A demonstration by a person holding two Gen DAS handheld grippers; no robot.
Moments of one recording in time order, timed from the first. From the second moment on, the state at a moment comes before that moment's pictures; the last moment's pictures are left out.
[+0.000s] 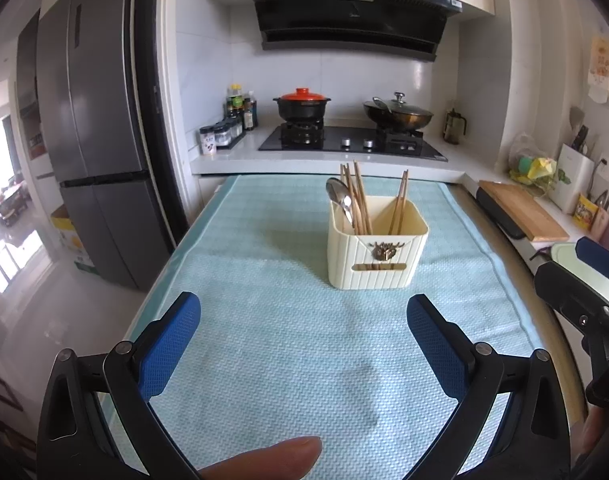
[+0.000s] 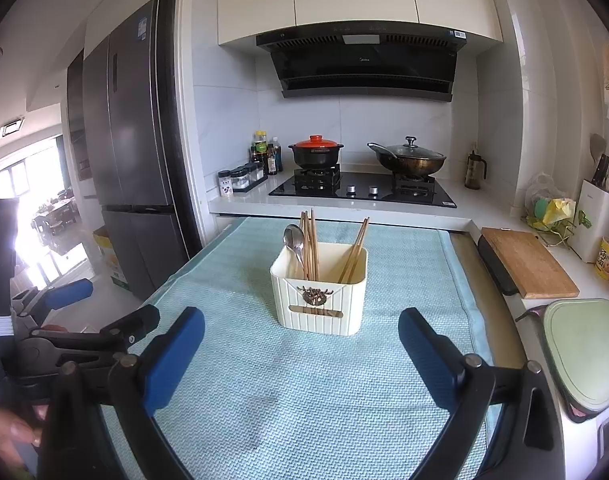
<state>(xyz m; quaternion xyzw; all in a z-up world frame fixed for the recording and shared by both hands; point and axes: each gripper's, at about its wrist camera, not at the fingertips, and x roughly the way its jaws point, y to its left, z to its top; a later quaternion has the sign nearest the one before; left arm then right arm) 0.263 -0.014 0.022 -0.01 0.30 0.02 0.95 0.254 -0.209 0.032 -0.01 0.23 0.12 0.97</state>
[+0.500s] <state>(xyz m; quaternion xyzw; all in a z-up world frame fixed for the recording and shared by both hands) 0.261 -0.014 0.023 -0.01 0.30 0.02 0.95 0.253 -0.208 0.032 -0.01 0.23 0.11 0.97</state>
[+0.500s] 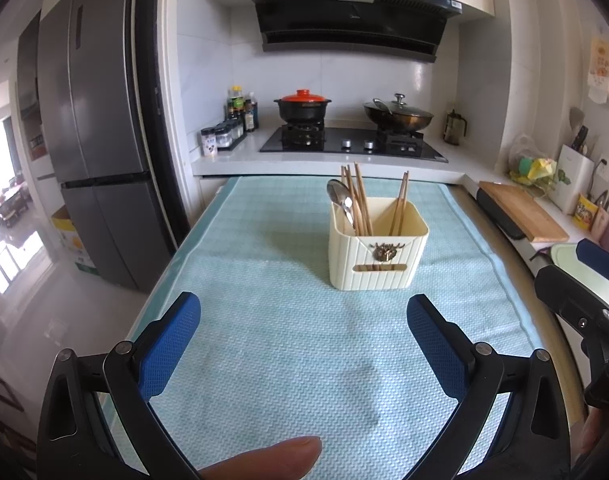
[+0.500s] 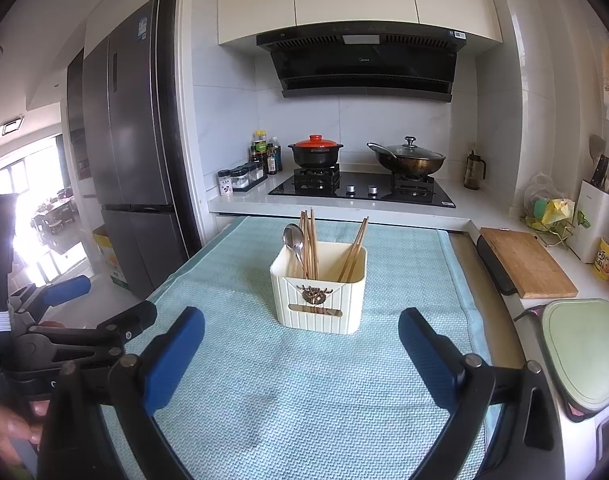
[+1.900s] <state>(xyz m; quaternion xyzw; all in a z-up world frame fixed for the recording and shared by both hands) 0.259 -0.019 0.025 0.00 0.30 0.01 0.95 0.254 -0.212 0.034 -0.01 0.23 0.11 0.97</state>
